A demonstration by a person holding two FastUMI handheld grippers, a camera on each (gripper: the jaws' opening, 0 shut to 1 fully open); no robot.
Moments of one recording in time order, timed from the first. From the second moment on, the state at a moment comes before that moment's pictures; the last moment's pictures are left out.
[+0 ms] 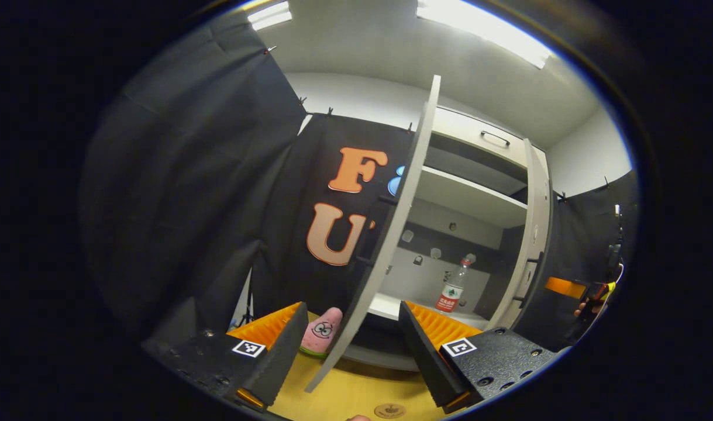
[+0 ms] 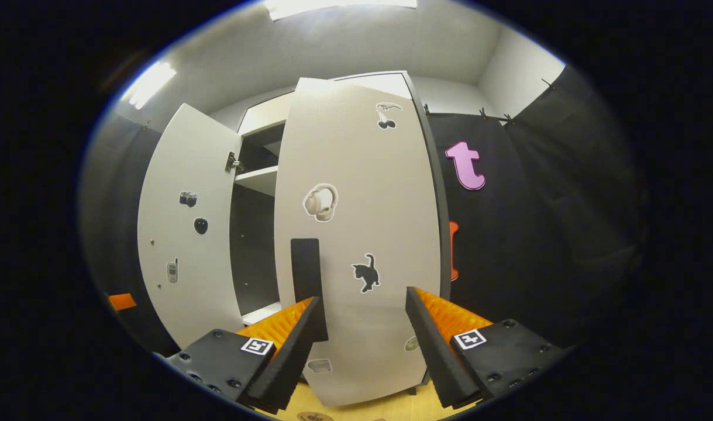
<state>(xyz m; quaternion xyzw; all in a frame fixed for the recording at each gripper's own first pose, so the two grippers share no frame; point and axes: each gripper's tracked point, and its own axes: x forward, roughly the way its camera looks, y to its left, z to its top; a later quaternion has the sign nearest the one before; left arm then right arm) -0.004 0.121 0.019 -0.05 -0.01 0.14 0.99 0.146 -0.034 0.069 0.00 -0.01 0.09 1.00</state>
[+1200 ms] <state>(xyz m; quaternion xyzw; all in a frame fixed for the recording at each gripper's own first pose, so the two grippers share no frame) 0.098 0.150 0.064 0.02 -0.02 0.11 0.99 0.071 -0.098 0.029 0.01 0.03 0.02 1.00</state>
